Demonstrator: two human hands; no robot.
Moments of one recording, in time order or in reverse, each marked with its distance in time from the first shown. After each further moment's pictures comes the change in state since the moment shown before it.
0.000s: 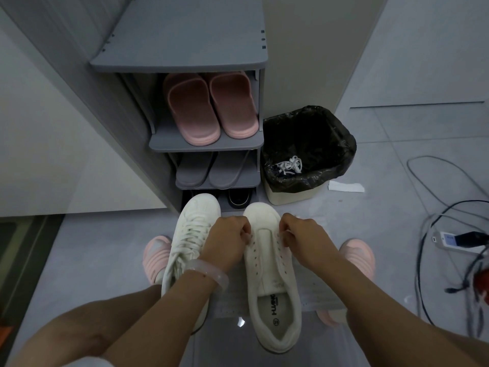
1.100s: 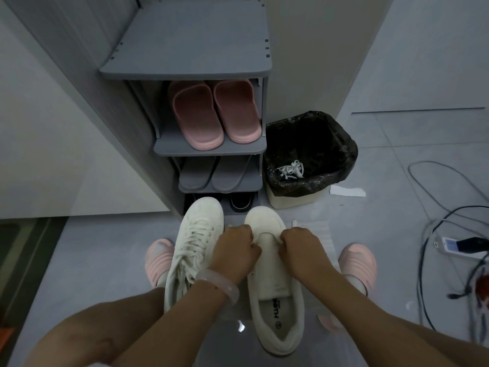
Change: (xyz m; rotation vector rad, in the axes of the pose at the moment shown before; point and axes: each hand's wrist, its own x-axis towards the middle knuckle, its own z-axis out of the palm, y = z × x) left_hand -0.011 0.015 0.004 0.174 -0.053 -0.036; right_hand -0.001 -0.016 0.016 -0.158 0.025 0.078
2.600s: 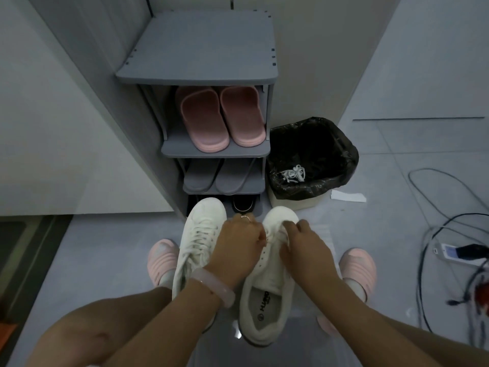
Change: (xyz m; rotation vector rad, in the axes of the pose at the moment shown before) left_hand -0.006 0.004 -0.015 0.141 0.212 0.280; right_hand -0.015 -0.006 -0.007 0.006 0.112 0.025
